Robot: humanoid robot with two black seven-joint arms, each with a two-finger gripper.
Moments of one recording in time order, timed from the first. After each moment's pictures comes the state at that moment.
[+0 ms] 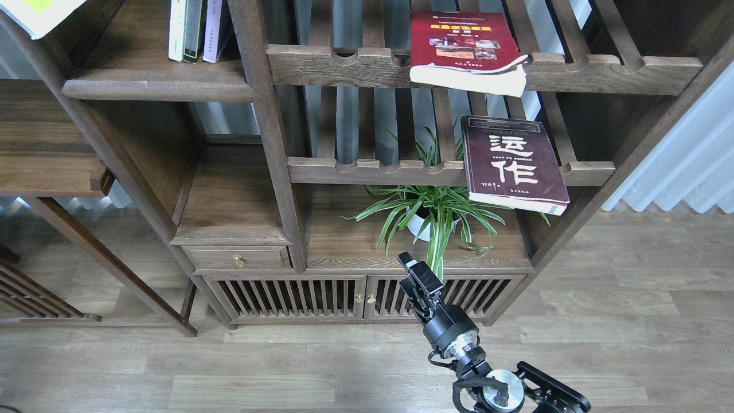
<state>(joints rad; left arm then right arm) -0.60 0.46 -1.48 -1.19 0.43 -0.49 -0.16 0.15 0.01 0.70 0.79 0.34 0.58 0.13</state>
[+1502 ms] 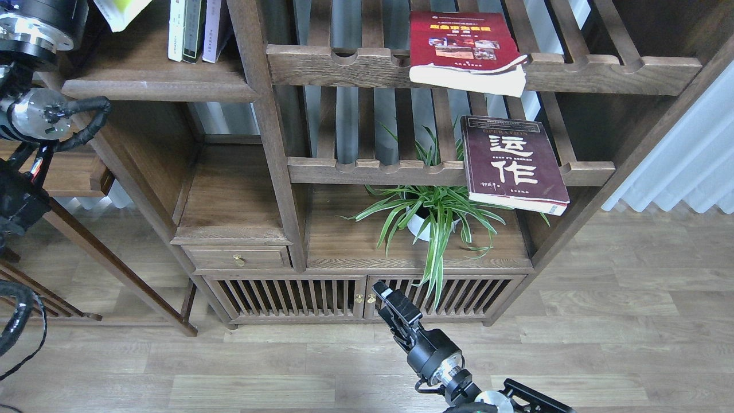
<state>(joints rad) -0.97 0.34 -1.10 -0.72 0.68 -0.07 -0.41 0.13 0.01 0.59 0.81 0.35 0.58 0.13</state>
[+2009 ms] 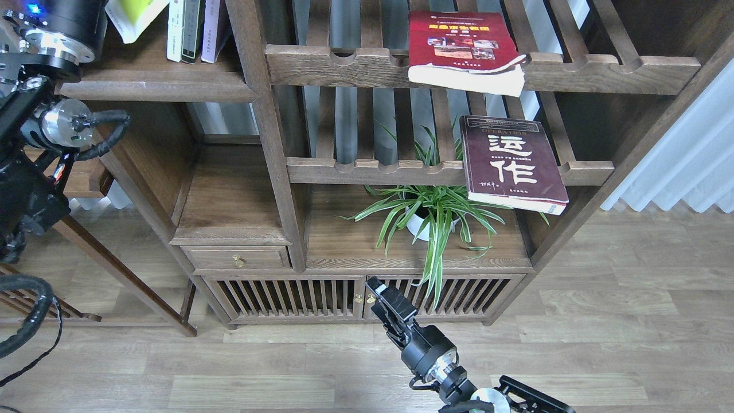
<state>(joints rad) -0.99 0.29 -1.04 -0.58 0.68 -0.07 -0.49 0.14 0.01 0.58 0.84 0.35 0.58 0.13</state>
